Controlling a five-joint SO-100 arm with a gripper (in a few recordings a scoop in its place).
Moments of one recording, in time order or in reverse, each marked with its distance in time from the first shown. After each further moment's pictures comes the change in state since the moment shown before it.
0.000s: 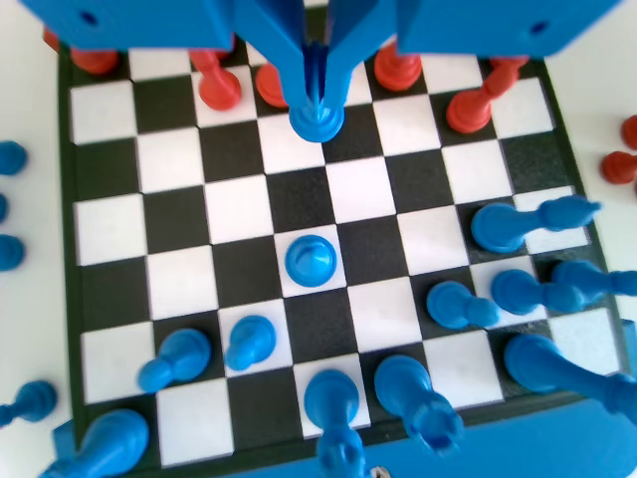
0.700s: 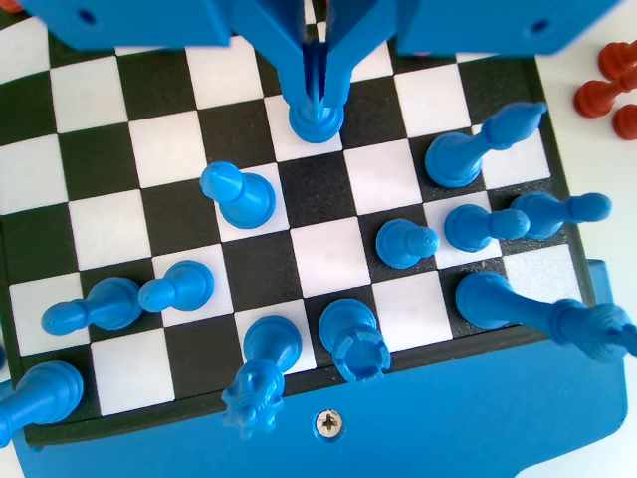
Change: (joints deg) arm 5.4 0.1 5.9 -1.6 -3.4
